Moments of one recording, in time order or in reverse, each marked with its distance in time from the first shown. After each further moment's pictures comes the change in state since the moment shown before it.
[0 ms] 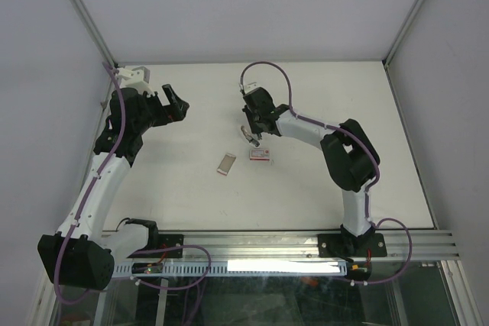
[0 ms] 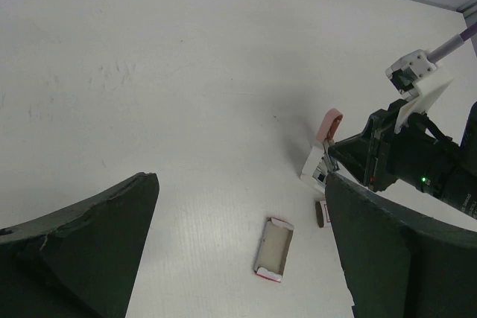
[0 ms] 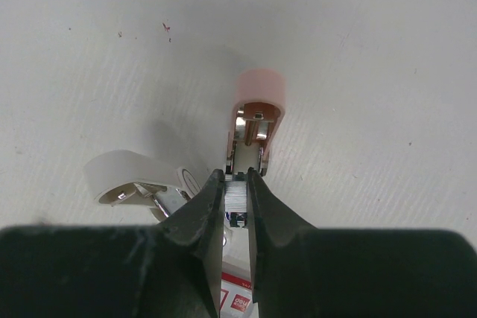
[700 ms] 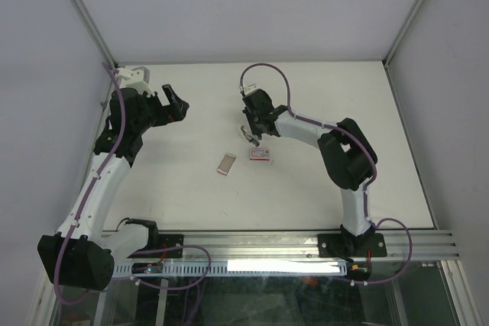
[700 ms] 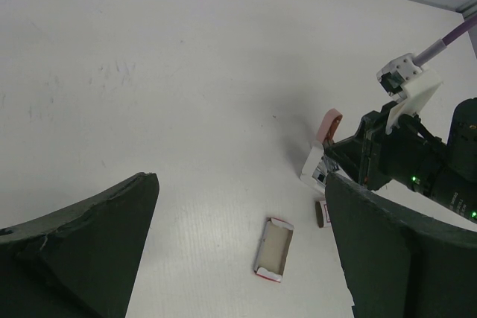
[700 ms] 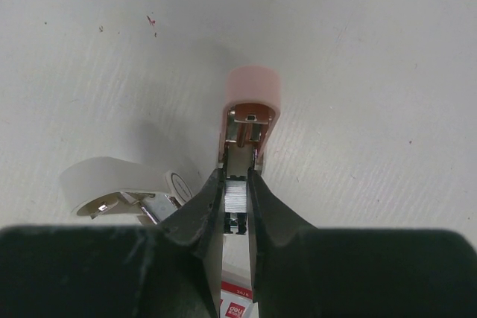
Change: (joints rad) left arm 0.000 -0.002 0.000 0.000 0.000 0.000; right arm 0.000 0.023 0.000 0.002 0.018 -0.003
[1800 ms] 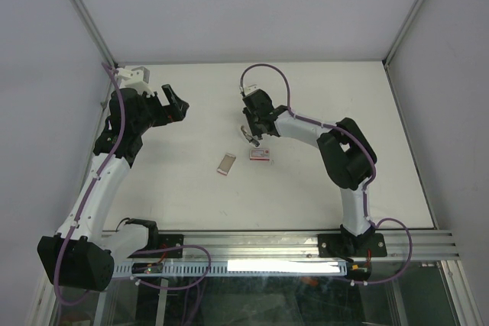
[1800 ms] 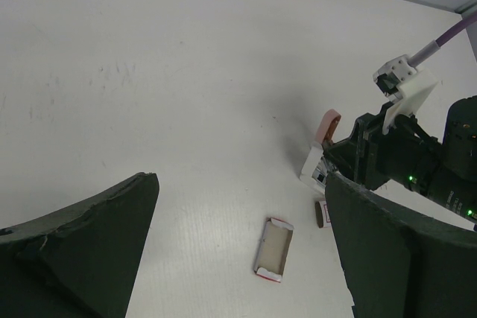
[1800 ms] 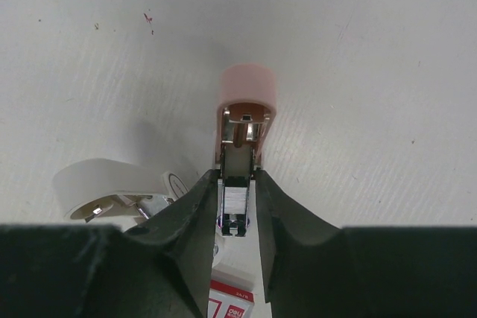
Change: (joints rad) left arm 0.000 -0.005 -0.002 0.000 0.000 0.001; right arm -0.002 0.007 0.000 0.000 -0.001 0.000
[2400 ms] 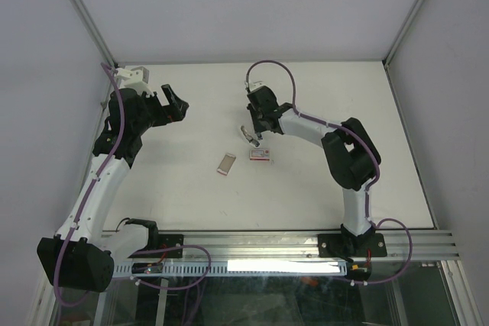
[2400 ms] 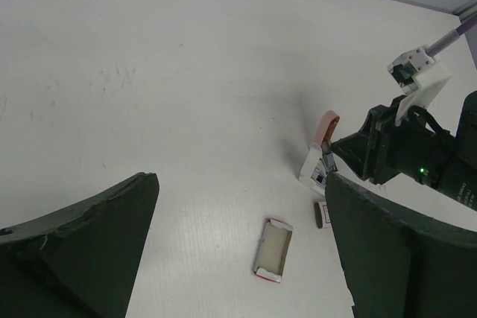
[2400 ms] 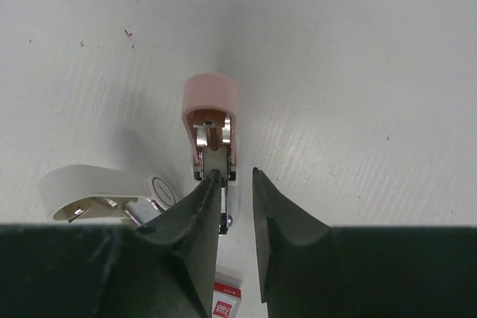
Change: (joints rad) left arm 0.000 -0.007 0.000 0.001 0.000 0.000; right arm -0.025 -0.026 -0.005 -0.002 -0.005 0.024
